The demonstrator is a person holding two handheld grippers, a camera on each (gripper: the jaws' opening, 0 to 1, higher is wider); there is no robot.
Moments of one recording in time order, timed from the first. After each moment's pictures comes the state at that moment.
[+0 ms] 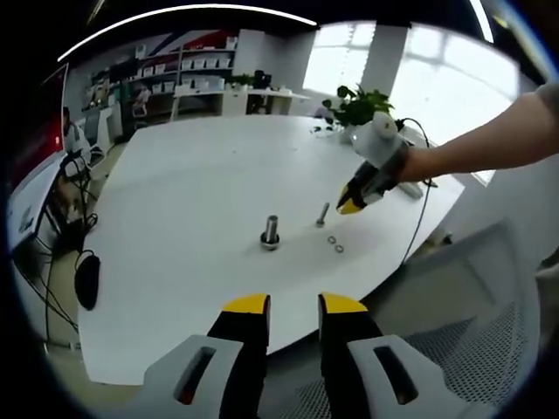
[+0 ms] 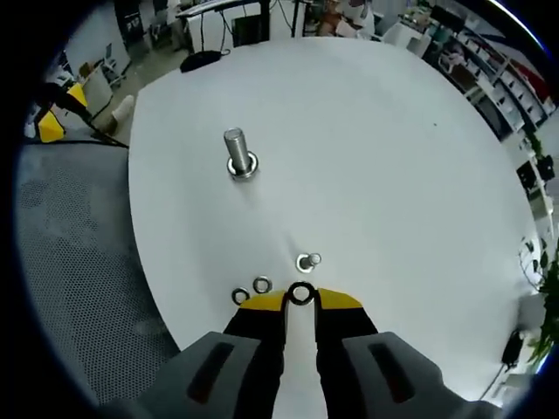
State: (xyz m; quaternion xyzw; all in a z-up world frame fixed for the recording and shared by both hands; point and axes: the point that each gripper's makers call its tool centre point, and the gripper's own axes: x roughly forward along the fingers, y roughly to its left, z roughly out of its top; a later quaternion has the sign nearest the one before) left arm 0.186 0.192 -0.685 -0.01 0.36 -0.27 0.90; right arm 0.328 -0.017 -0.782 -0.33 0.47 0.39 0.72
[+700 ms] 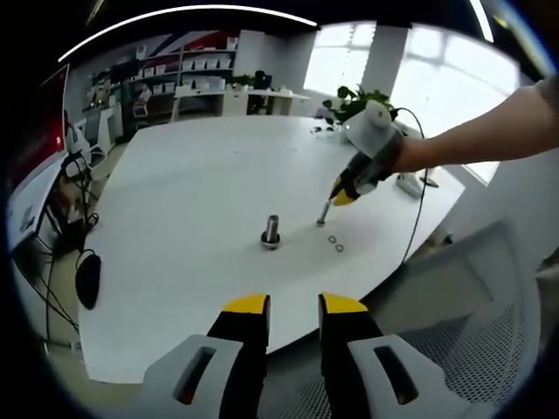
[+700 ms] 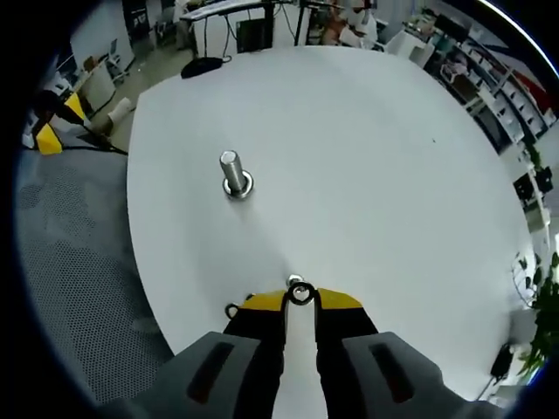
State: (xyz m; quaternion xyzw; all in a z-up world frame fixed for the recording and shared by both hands) left arm 0.184 0.193 -0.686 0.00 0.36 -0.26 0.90; right arm 0.347 -0.002 -0.773 -0.34 0.45 0.40 0.72
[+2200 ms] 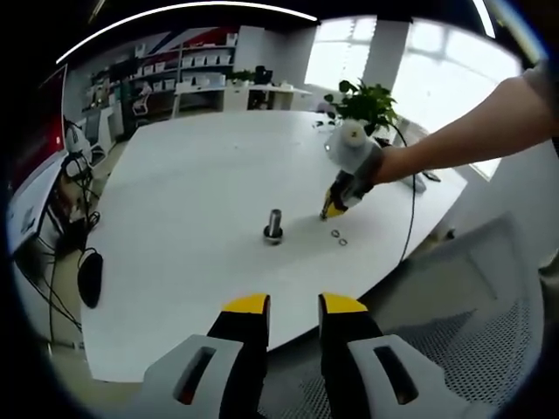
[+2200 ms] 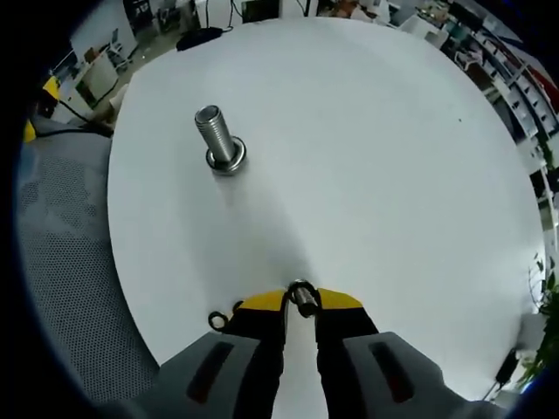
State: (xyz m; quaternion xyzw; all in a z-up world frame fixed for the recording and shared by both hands) left arm 0.184 0.194 -0.692 0.01 0.37 -0.26 0.89; right arm 0.351 -0.003 -0.829 -0.35 0.49 0.40 0.69
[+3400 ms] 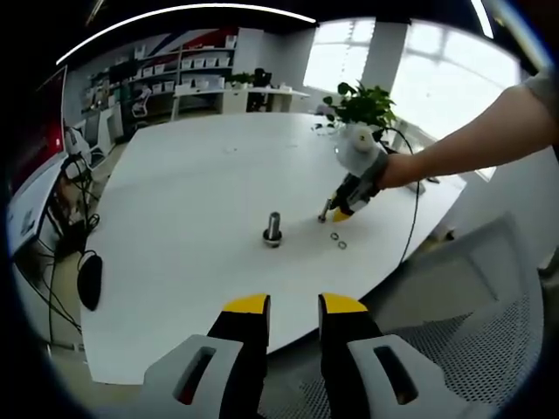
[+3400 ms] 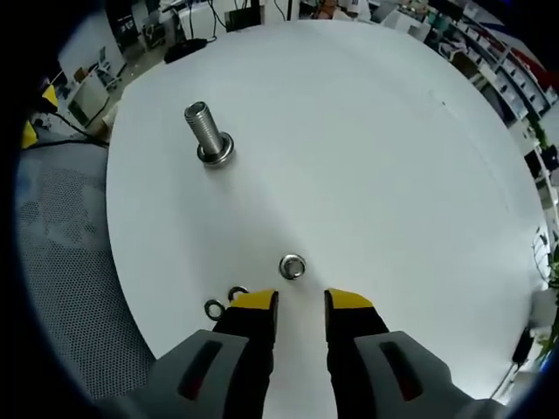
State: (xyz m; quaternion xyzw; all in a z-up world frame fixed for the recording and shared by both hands) left arm 0.183 0.194 -0.689 0.01 0.36 -0.27 0.89; right arm 0.343 -0.025 -0.824 -0.31 0.50 0.39 0.71
